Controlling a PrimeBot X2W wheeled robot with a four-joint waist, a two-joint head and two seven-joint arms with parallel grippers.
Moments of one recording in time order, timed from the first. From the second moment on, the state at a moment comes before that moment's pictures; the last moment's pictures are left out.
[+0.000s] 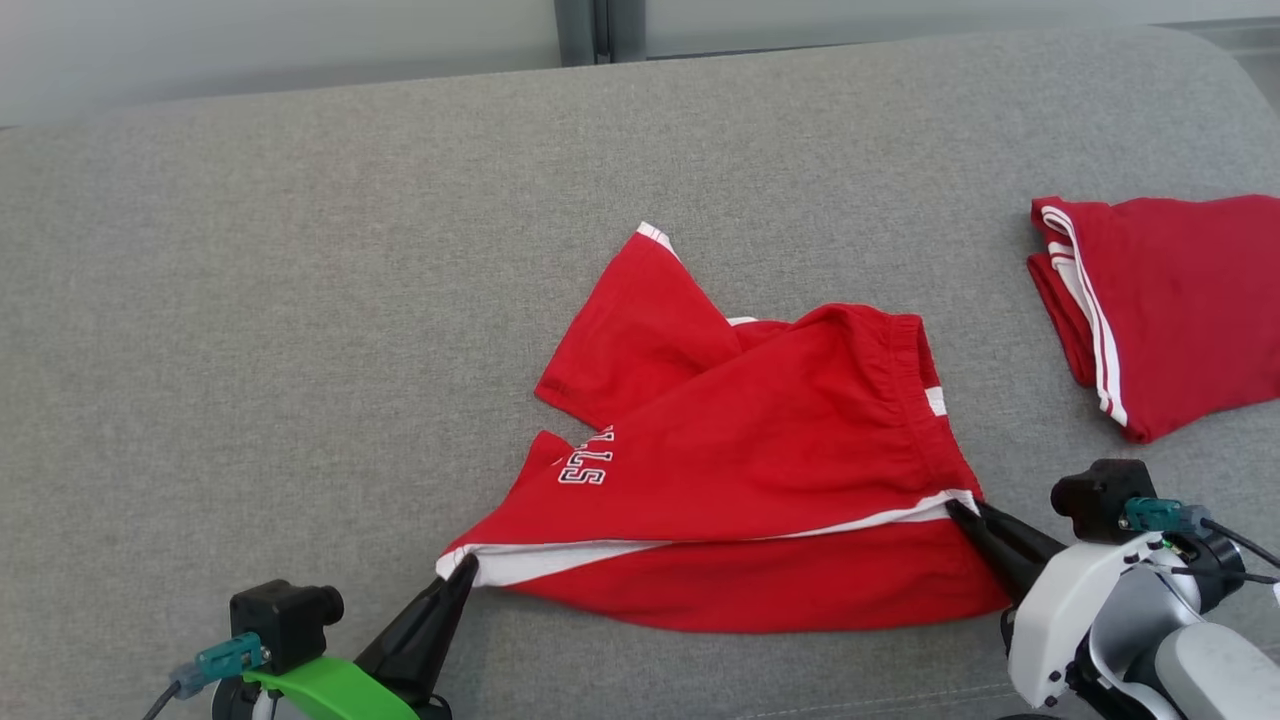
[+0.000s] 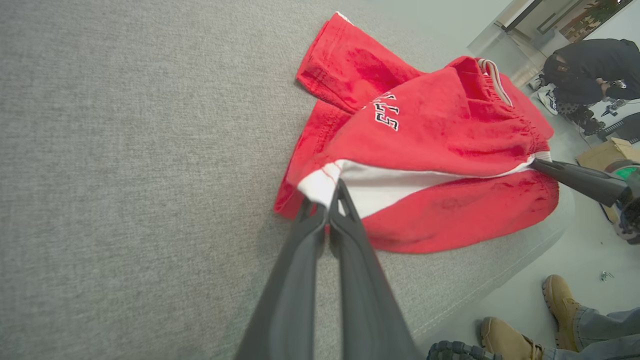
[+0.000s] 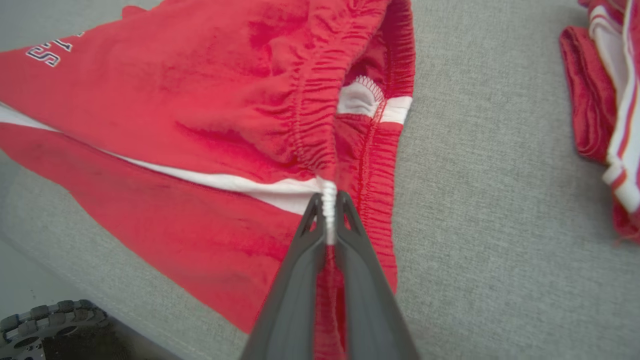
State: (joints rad) left arm -0.21 0.64 -0.91 0.01 -1.12 0.09 -0.25; right arm -0.12 -0.53 0.42 0.07 0.57 0.13 0.16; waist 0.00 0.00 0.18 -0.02
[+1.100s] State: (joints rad) left arm -0.22 0.61 -0.91 0.11 -1.13 0.07 -0.25; right arm -0.12 -0.42 0.45 0.13 0.46 0.13 0.12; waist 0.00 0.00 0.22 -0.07
